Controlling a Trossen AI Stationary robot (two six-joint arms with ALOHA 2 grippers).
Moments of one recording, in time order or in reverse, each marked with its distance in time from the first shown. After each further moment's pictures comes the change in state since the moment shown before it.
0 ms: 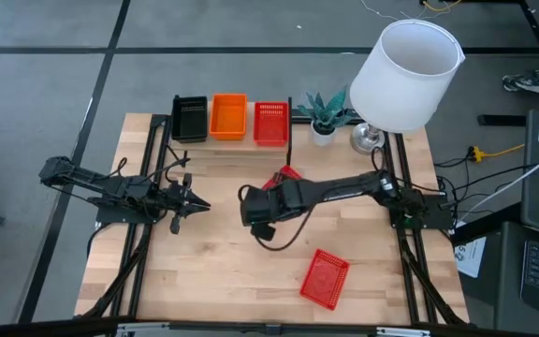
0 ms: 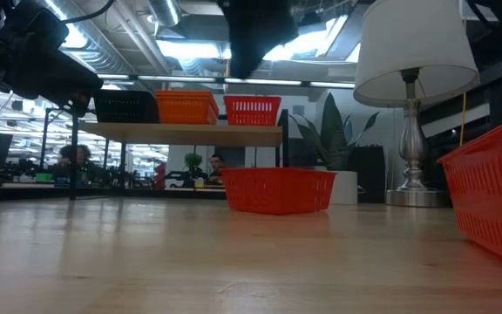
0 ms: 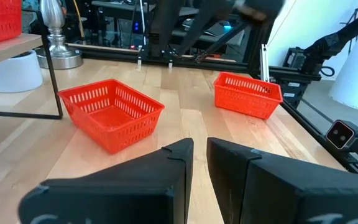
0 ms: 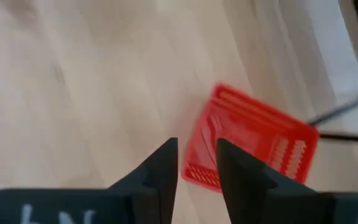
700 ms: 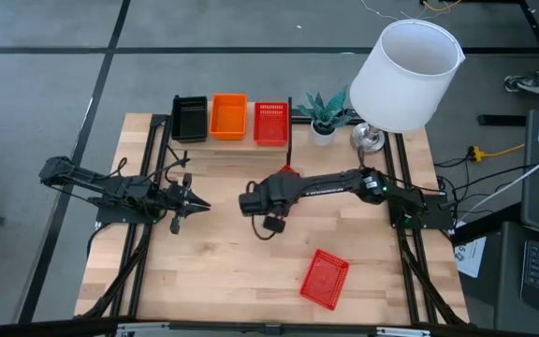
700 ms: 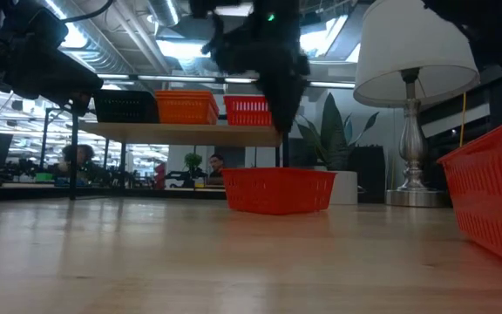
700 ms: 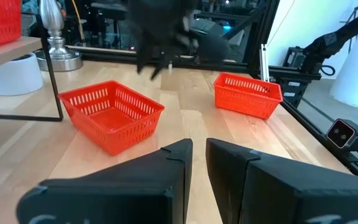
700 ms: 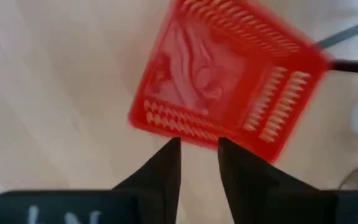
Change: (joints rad) left arm 0.000 0.000 0.000 0.001 0.000 0.017; right arm -0.086 0.106 -0.005 -0.231 -0.100 -0.027
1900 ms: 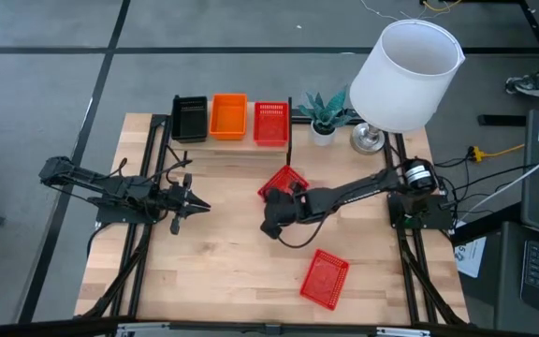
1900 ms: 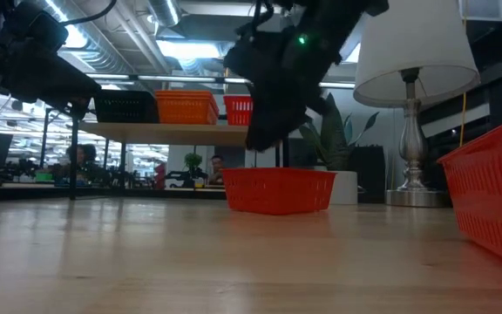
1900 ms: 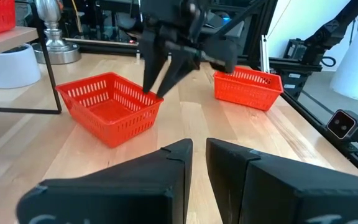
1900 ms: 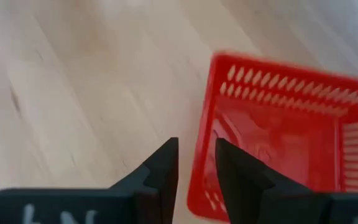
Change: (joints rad) left arm 0.000 0.000 0.000 -0.031 0.008 0.000; right arm 0.075 -0.409 -0.893 1.060 0.167 0.174
